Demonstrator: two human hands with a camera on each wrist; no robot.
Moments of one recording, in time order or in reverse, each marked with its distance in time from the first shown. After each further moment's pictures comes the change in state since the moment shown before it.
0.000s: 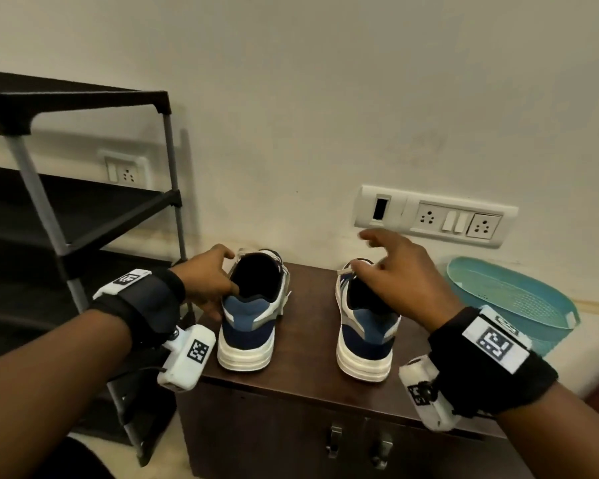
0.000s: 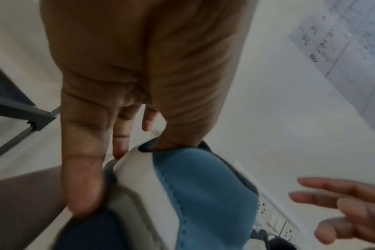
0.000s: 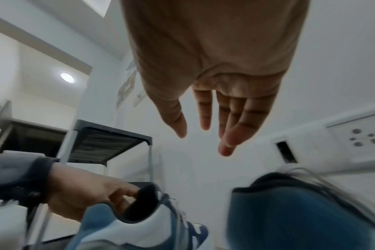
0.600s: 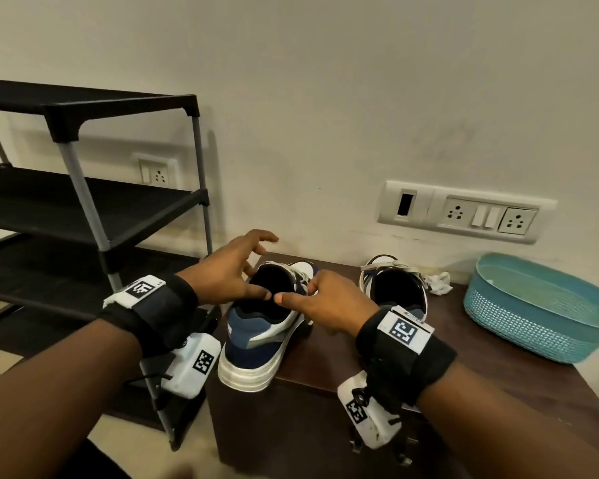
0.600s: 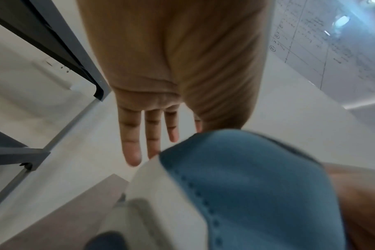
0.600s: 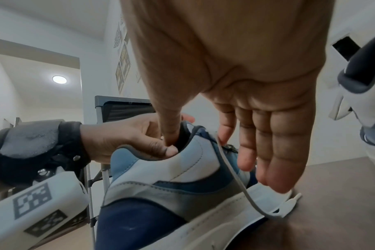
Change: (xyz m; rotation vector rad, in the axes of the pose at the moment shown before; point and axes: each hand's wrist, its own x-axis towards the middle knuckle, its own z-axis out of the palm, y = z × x) left_hand -0.028 -0.003 -0.012 0.252 0.036 0.425; right_hand -0.001 -0.057 0.090 0.144 -0.421 0.023
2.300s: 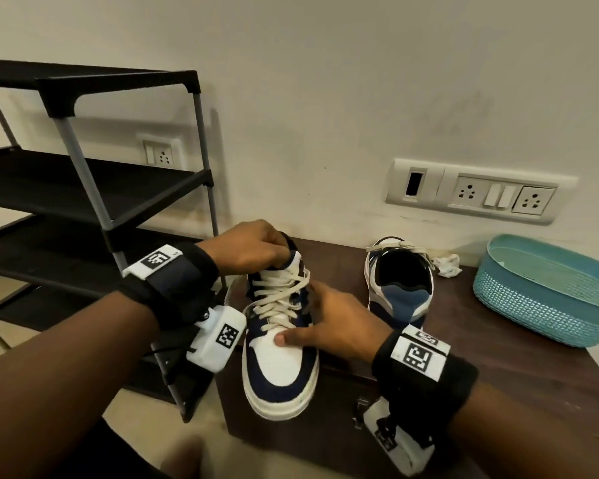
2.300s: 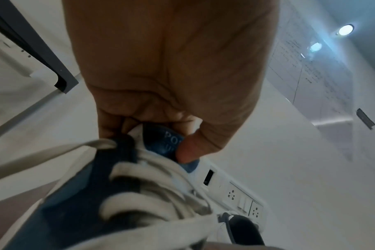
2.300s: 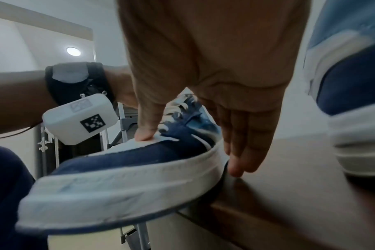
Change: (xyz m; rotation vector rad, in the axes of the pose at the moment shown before) left_hand 0.001 0.051 0.003 0.071 -0.074 -0.118; right_hand -0.029 0.031 0.023 0.029 -0.153 -0.134
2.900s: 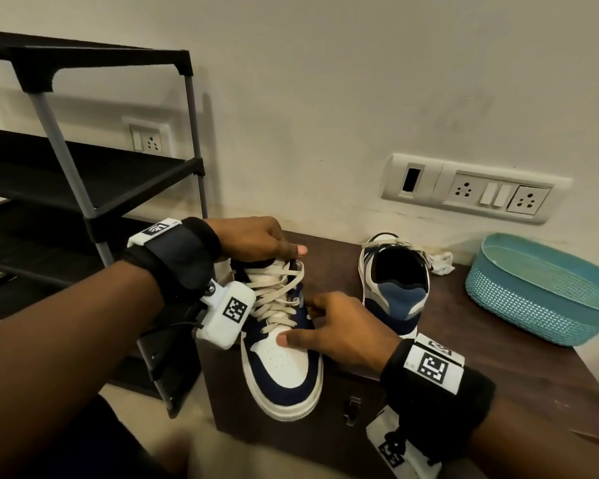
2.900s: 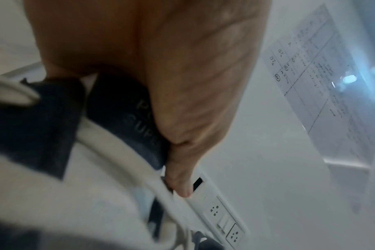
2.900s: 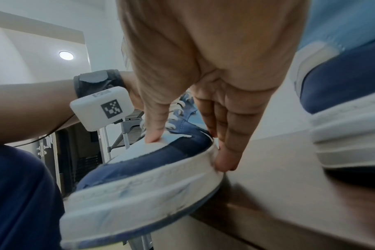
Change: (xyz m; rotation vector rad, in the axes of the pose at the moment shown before) left_hand 0.027 -0.002 -0.001 -0.099 -0.280 0.002; right_hand -0.005 0.014 0.006 0.083 -0.034 0.052
